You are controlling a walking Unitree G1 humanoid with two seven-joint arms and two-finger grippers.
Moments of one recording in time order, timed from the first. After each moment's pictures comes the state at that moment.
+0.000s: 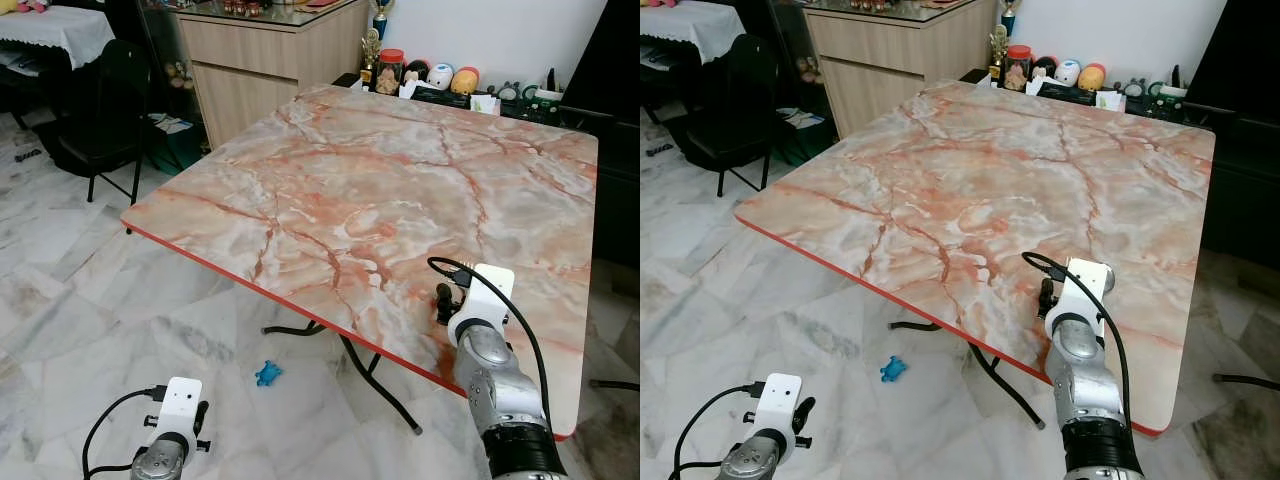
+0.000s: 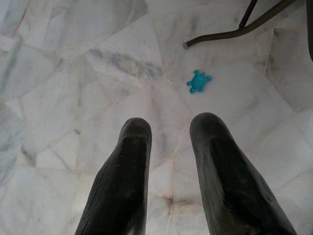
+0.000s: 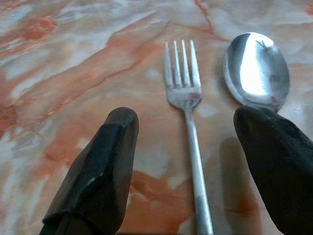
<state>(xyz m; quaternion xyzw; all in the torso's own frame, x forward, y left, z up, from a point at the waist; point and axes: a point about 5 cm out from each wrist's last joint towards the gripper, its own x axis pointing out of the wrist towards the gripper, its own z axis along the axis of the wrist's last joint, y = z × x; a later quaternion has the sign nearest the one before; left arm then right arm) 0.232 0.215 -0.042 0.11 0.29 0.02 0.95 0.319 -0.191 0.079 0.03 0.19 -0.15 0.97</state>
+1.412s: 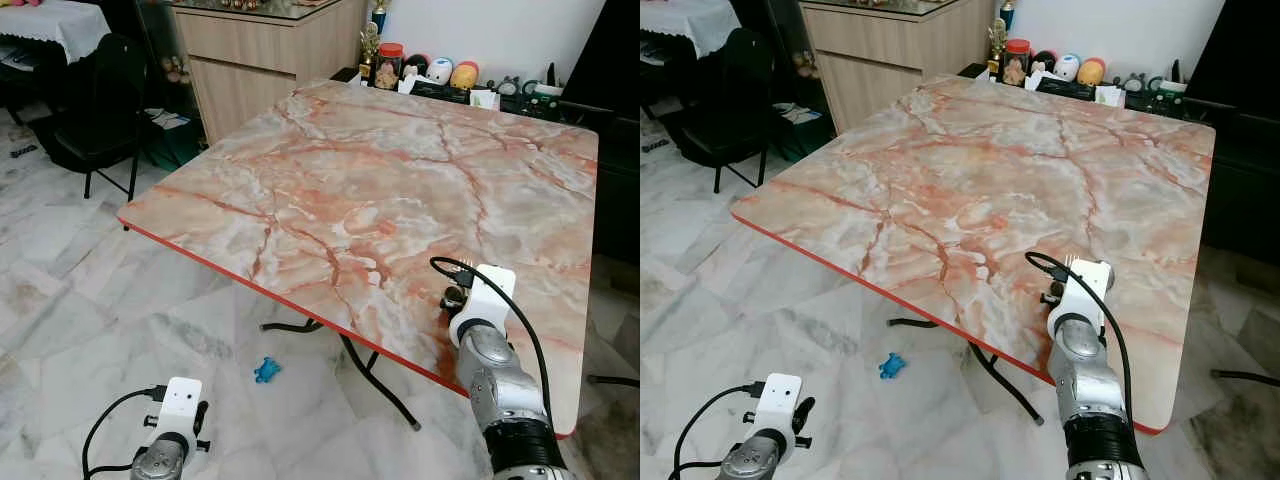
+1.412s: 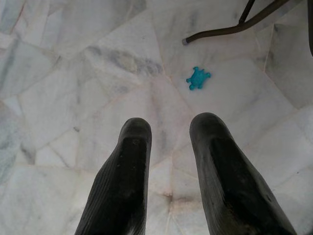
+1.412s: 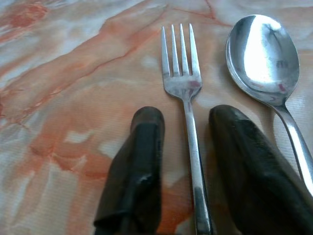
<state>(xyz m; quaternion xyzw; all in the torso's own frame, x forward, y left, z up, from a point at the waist) 0.232 0.215 -0.042 0.11 0.30 0.02 0.95 0.321 -0.191 0.075 0.04 0.20 -0.14 0.97</state>
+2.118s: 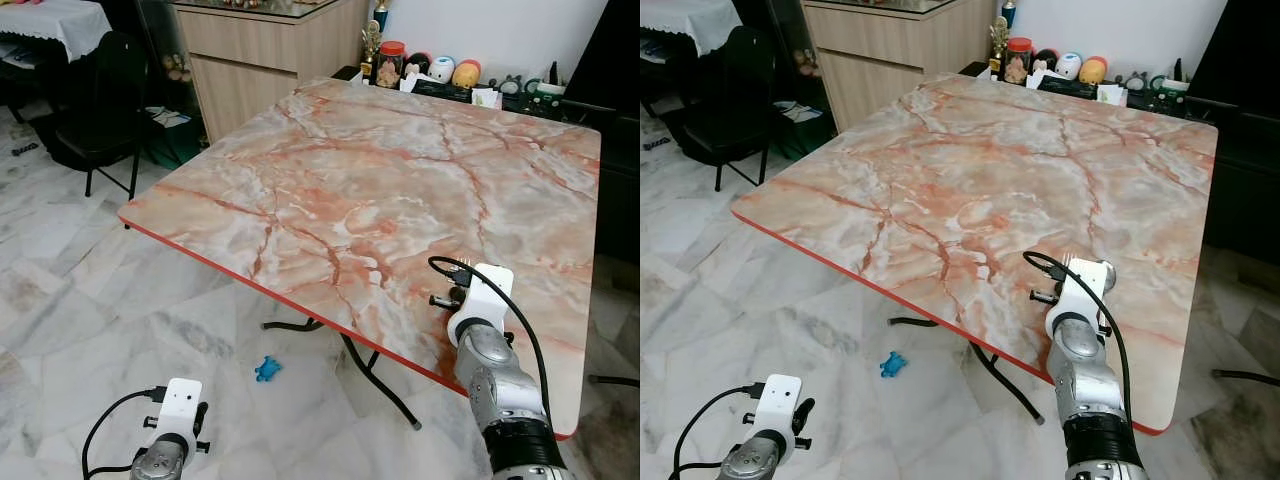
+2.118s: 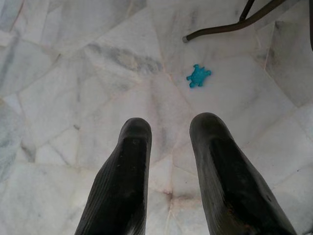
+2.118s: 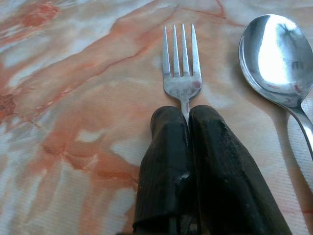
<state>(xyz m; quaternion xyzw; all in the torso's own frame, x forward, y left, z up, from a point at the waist) 0.231 0.215 -0.043 0.11 0.30 0.02 0.95 0.322 -0.189 0.076 0.04 0.19 -0.13 0.97</state>
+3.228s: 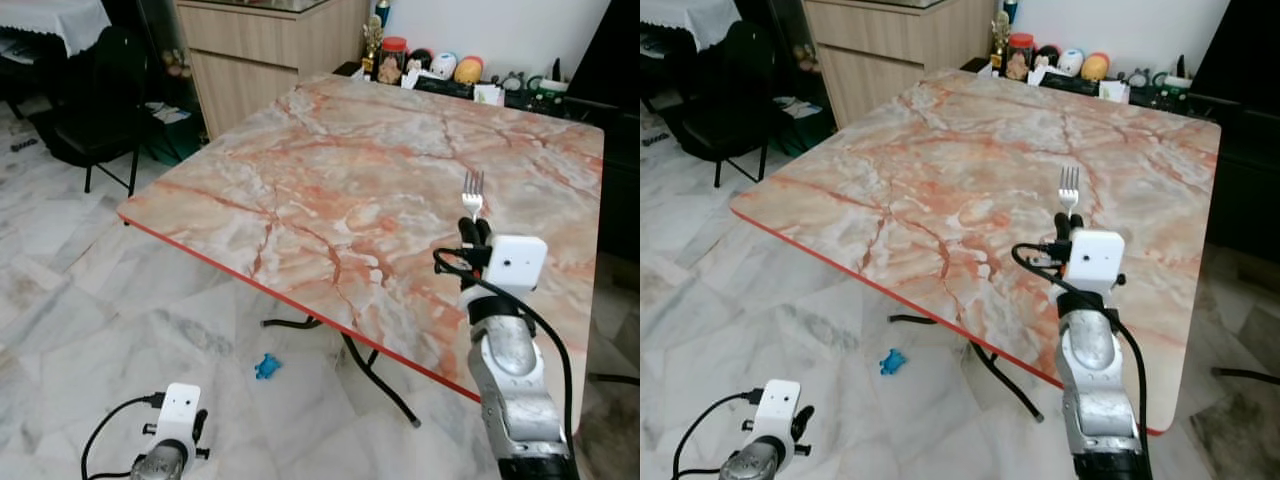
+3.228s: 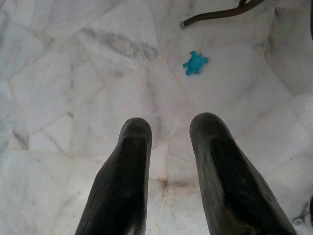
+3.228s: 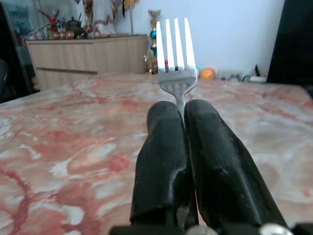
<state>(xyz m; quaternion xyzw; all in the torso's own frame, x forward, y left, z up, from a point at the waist) 0.225 0.215 -0.049 0.10 0.32 0.02 0.94 0.301 -0.180 0.153 -0.04 -0.11 -0.04 0.99</state>
